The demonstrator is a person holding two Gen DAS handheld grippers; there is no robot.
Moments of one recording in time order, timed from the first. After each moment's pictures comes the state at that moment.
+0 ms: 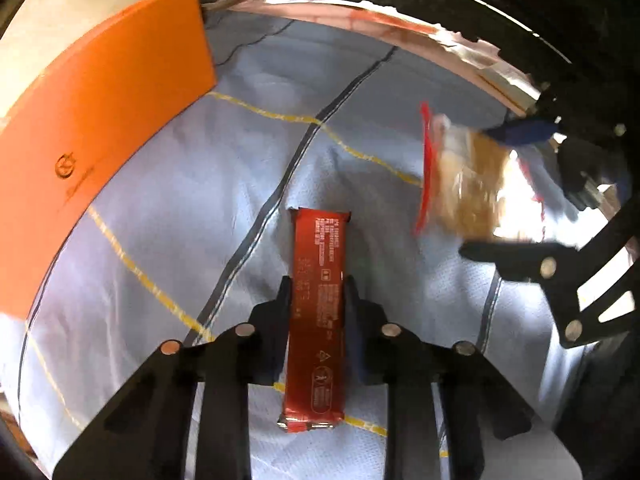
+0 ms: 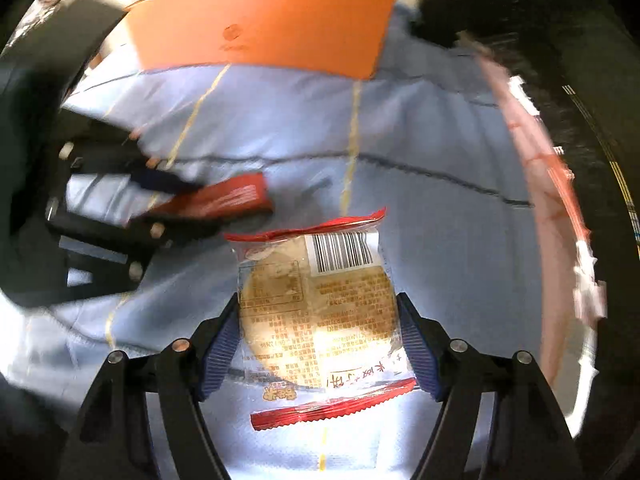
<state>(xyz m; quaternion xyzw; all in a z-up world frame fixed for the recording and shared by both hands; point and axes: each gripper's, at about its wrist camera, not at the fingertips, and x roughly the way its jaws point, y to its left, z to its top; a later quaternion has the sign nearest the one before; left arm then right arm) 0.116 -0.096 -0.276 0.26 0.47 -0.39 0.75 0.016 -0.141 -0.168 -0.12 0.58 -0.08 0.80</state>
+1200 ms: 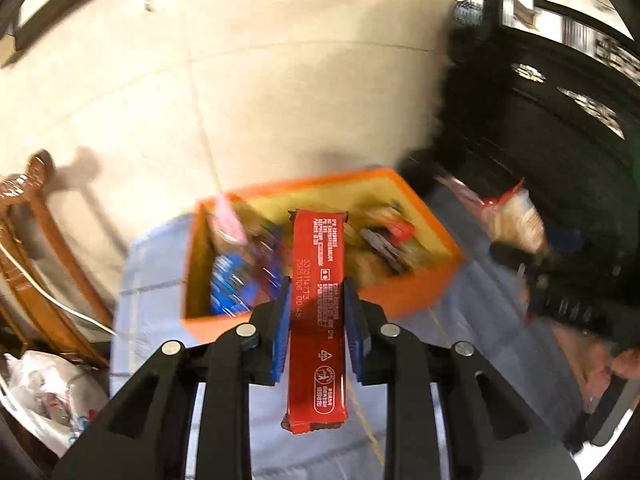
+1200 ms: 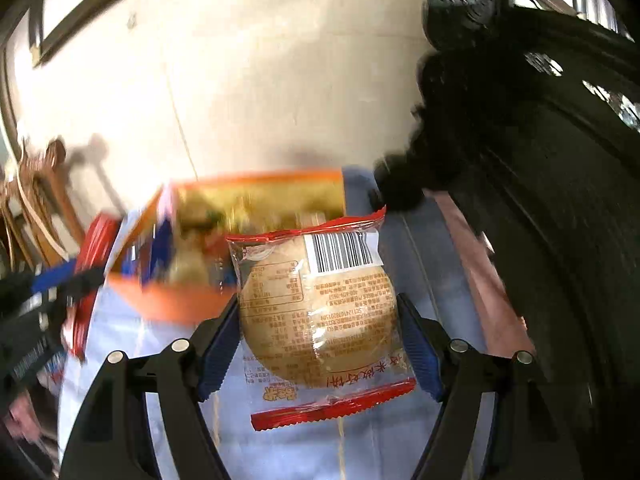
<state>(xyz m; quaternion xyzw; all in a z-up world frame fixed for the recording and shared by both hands) 0.199 0.012 -0.059 0.08 0.35 -0.11 0.92 0.171 -0.179 -0.018 -0.02 0.41 -0.09 0.91</state>
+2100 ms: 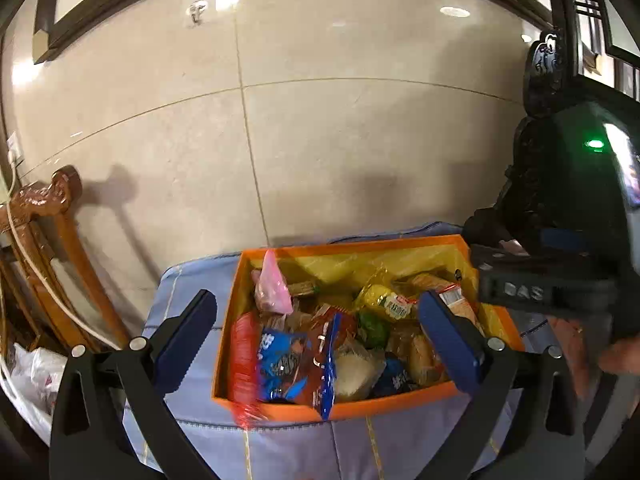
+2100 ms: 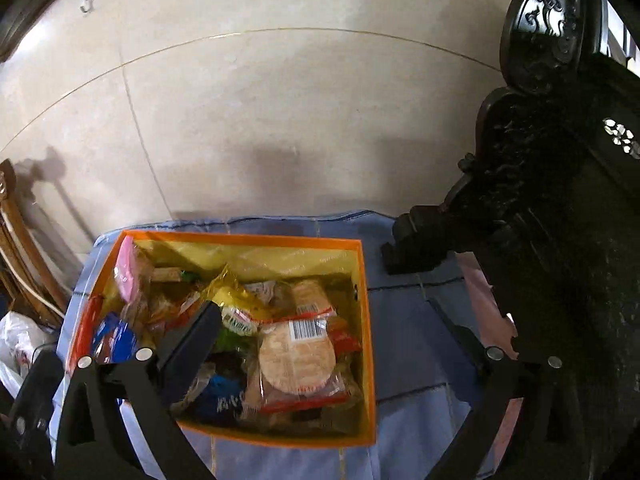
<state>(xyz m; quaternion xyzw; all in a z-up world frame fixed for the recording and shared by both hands) 0.279 0.011 -0.067 0.05 0.31 -0.02 0.95 0.302 -0.167 -0.025 -0.06 0.43 -0.11 0.89</state>
